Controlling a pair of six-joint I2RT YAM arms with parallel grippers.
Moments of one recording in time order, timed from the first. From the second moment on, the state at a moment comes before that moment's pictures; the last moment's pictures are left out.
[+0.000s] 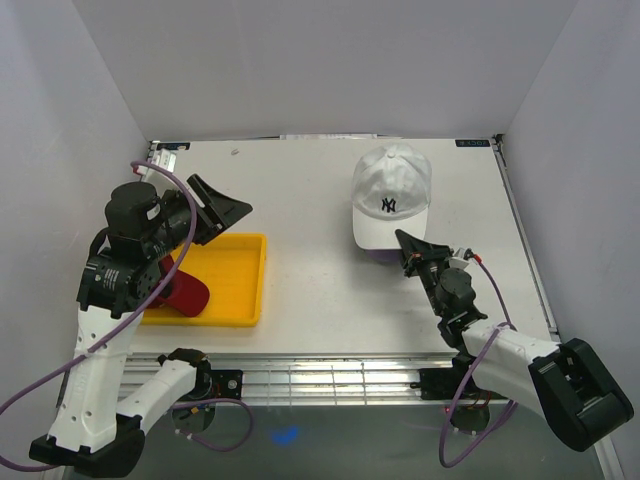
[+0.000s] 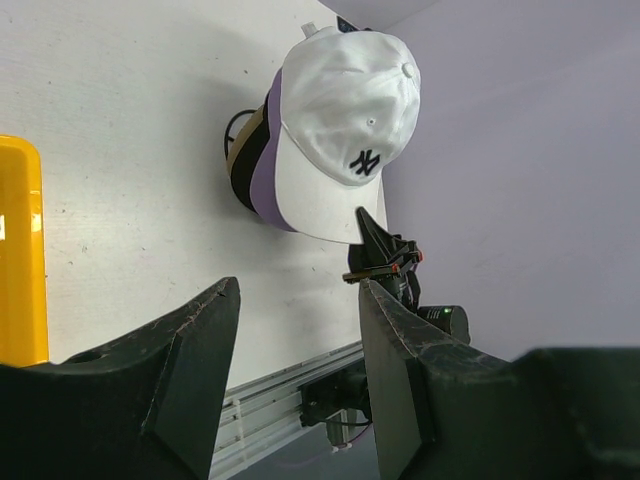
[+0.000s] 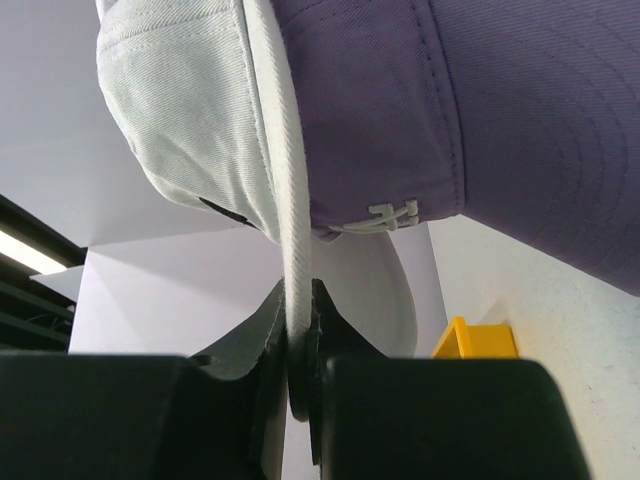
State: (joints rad) left arm -0.24 0.88 1.35 -0.79 0.31 -0.80; right arm 0.52 1.02 0.10 0.90 0.26 1.73
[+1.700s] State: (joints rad) left arm -0.25 0.86 1.30 -0.79 0.29 -0.79; right arm 0.40 1.07 0.12 0.73 0.12 1.67
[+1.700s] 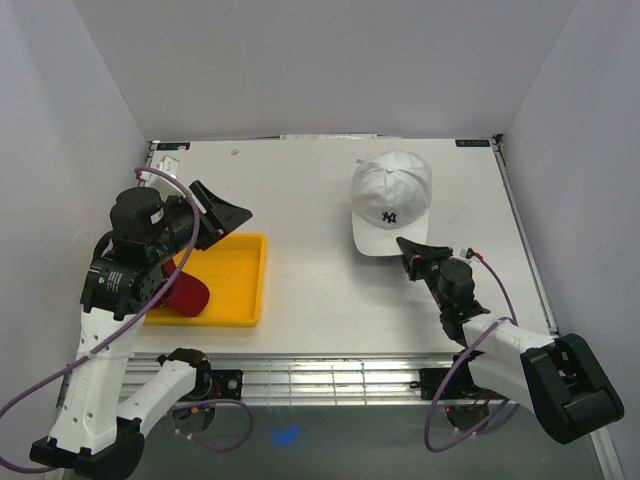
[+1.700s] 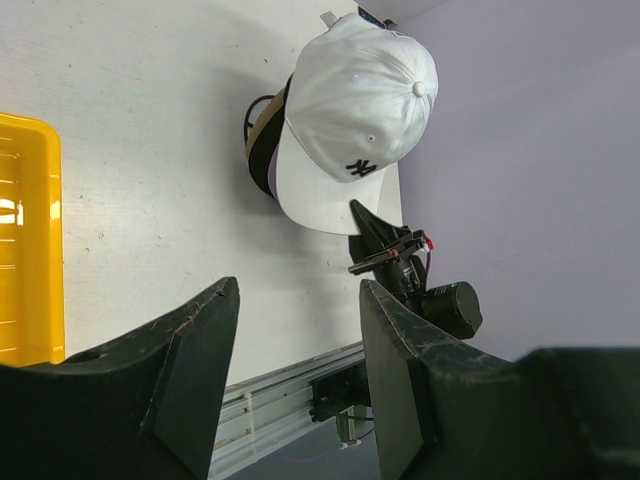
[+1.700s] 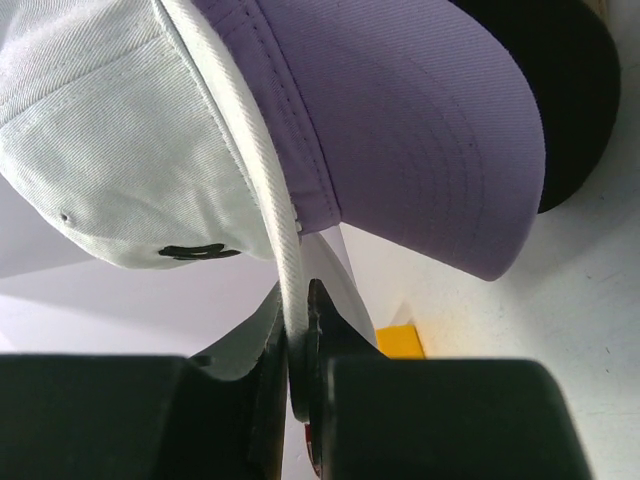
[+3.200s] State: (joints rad) left arm -0.25 0.84 1.27 -0.79 0.28 -0.79; right arm 0.35 0.97 0.13 0.18 0.13 1.51
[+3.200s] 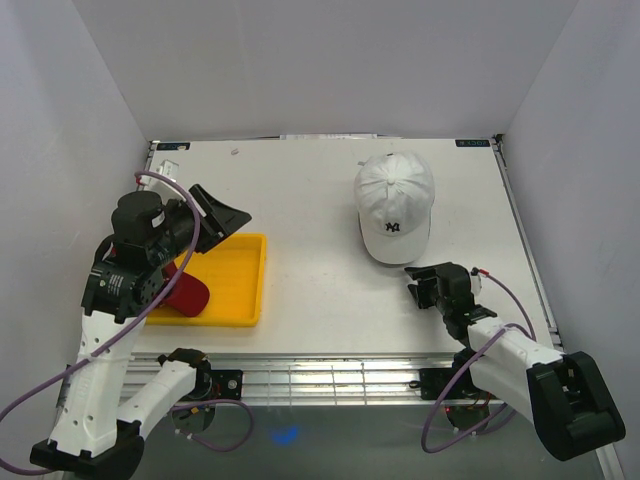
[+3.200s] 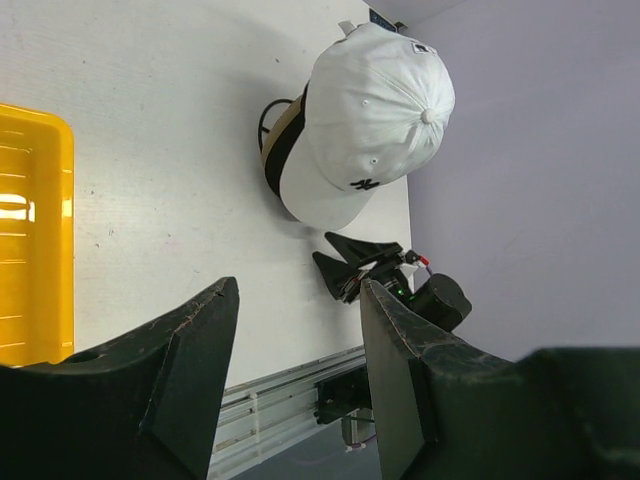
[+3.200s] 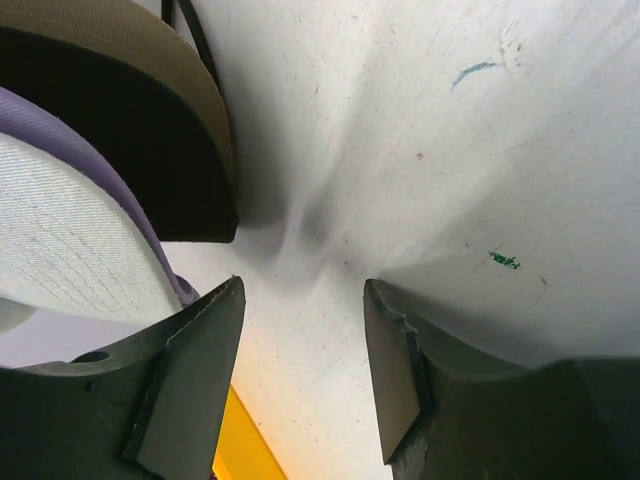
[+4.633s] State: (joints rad) left arm -0.11 1.06 1.13 -1.29 -0.63 -1.04; right arm 0.76 1.05 0.28 0.11 -0.16 0.96
